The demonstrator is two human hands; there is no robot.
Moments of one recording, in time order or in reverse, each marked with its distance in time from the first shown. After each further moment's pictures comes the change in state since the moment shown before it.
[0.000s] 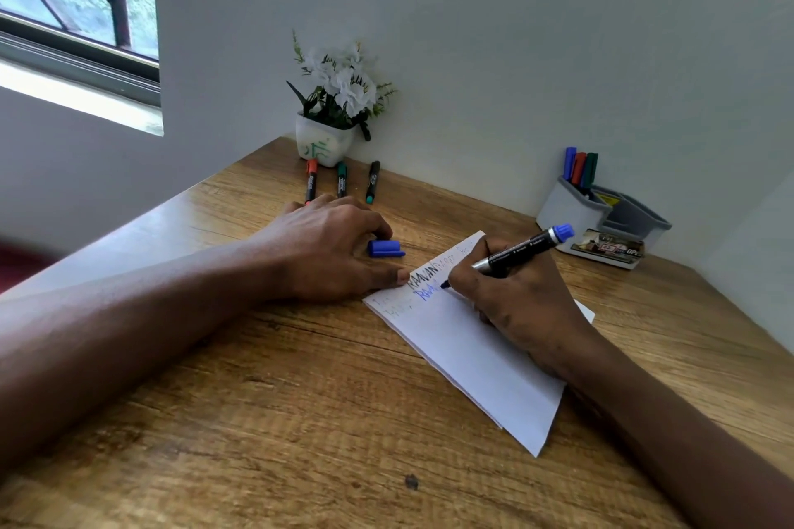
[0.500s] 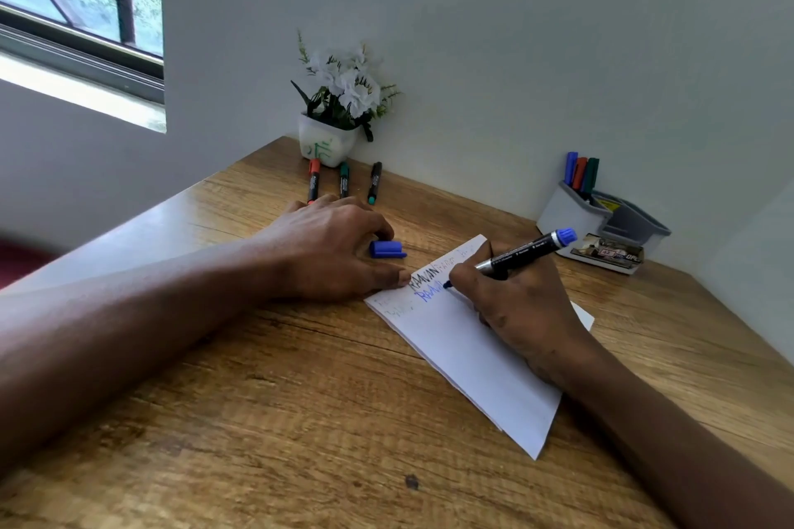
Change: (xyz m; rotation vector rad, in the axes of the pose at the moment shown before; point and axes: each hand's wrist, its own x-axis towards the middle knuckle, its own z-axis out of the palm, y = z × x) left_hand 0.000 0.002 0.000 -0.005 0.009 -0.003; right_hand 0.001 0.001 0.003 -0.027 0.057 0.047
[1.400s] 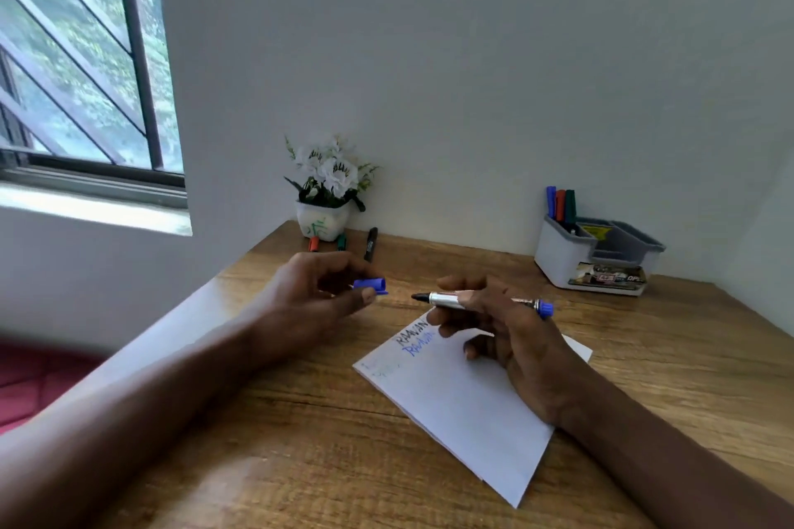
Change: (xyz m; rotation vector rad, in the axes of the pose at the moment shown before) left_hand -0.009 -0.009 -0.005 -0.532 0.263 0.077; right_hand 0.000 0.002 -0.019 0.633 -0.233 0.106
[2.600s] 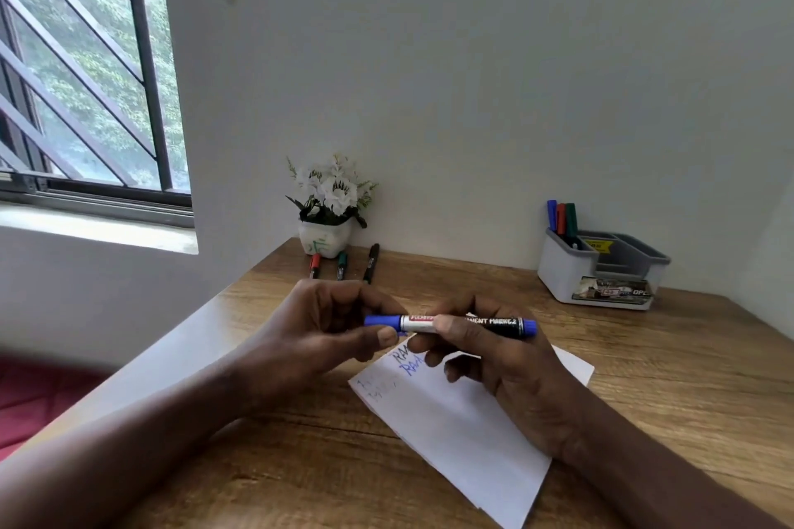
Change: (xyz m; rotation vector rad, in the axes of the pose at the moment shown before) left_hand -0.017 0.021 0.010 -0.461 -0.150 0.144; right_hand -0.010 -0.002 0.005 0.069 -0.159 -0.149
